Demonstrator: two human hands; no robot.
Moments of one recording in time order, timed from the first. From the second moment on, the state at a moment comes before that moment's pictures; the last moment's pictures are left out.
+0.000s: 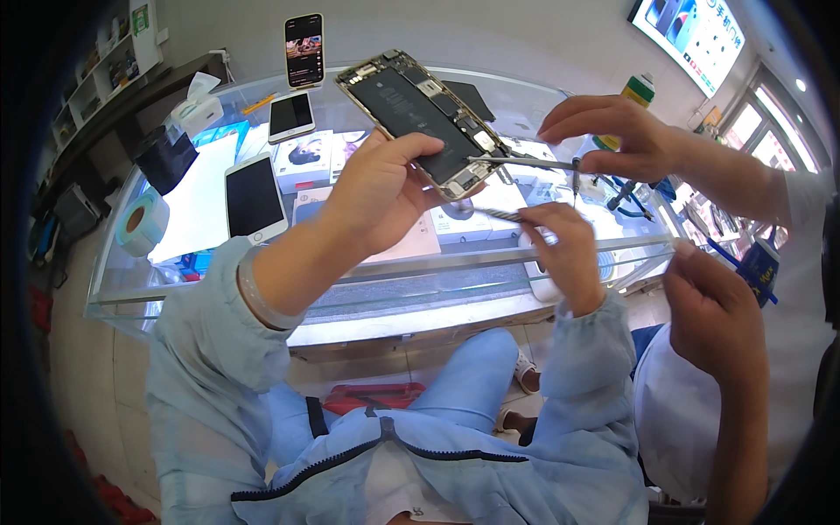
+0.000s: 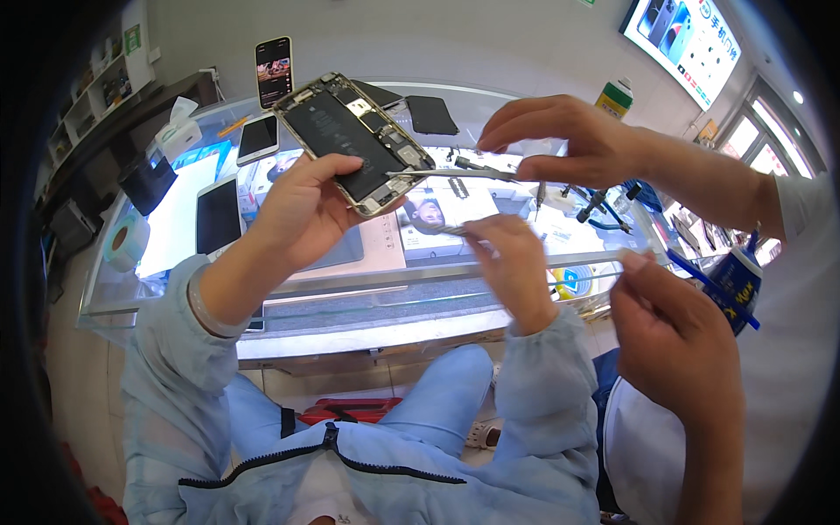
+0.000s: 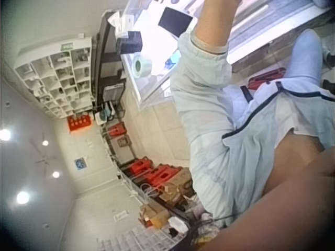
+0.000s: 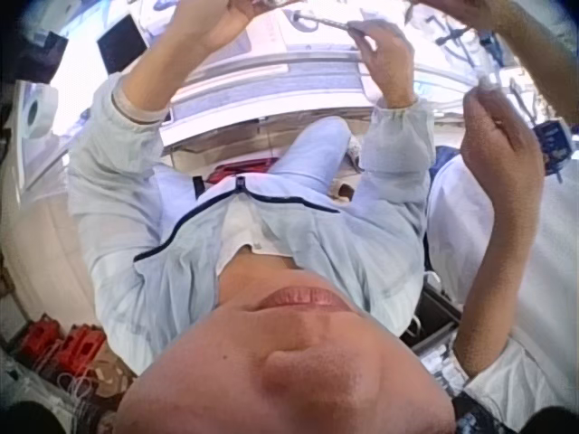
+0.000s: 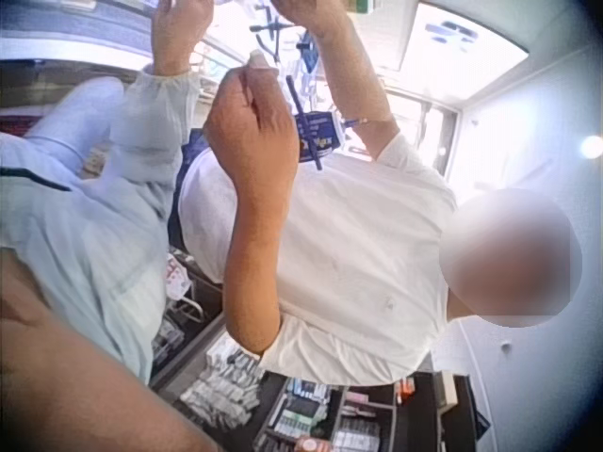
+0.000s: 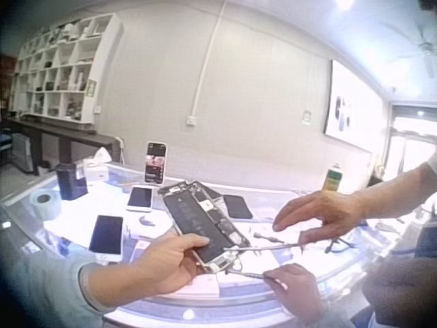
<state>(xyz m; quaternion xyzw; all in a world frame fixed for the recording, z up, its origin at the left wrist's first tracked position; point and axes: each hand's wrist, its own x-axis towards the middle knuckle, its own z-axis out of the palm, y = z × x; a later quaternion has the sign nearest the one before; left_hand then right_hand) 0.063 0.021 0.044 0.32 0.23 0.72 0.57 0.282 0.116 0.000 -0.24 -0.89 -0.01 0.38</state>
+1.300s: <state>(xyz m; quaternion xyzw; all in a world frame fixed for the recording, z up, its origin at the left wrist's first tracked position) -0.066 -0.040 0.008 0.35 0.32 0.64 0.61 0.142 0.117 0.041 0.00 -0.97 0.18 0.18</state>
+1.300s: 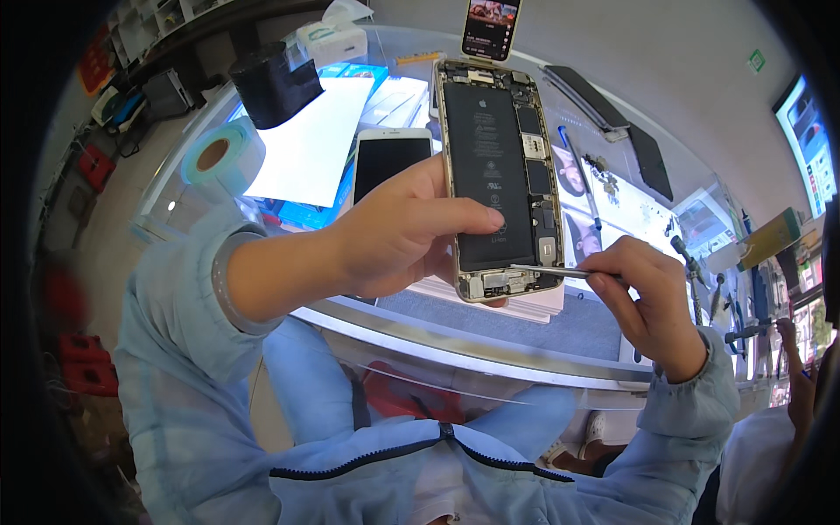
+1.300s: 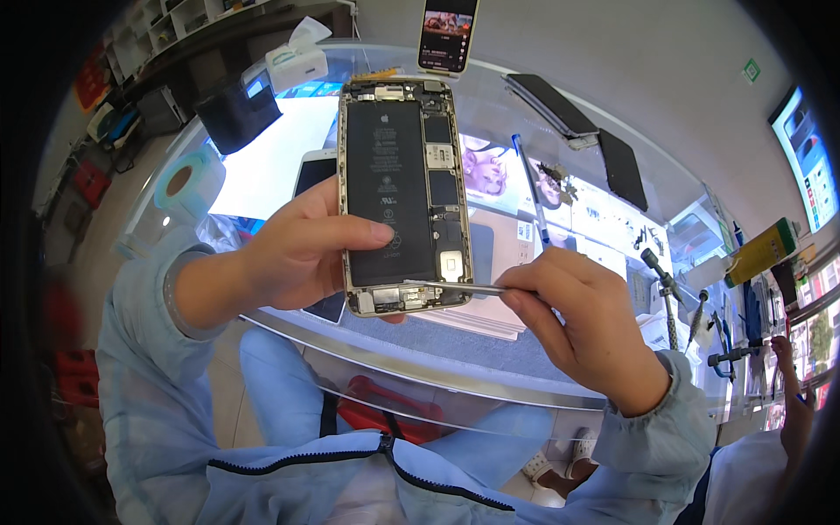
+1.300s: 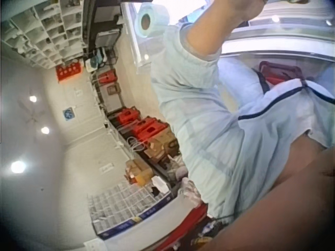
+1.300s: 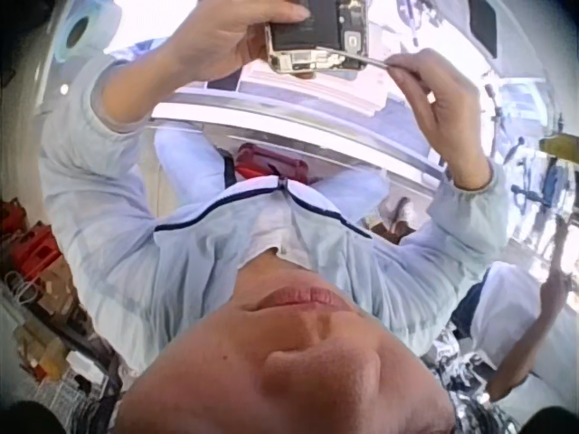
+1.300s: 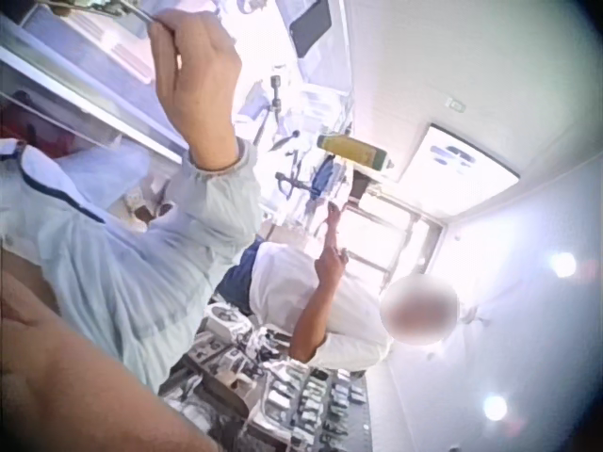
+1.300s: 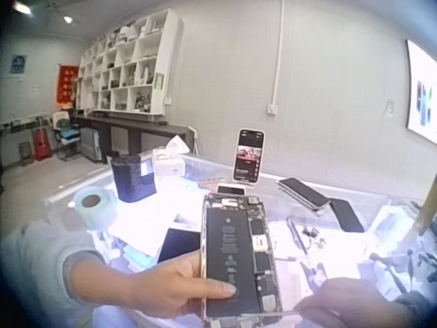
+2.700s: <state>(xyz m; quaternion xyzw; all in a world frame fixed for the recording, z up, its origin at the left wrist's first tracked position) -0.057 -0.040 0.008 0.35 0.35 0.61 0.62 0.149 0.102 0.028 0.04 -0.96 0.10 0.24</state>
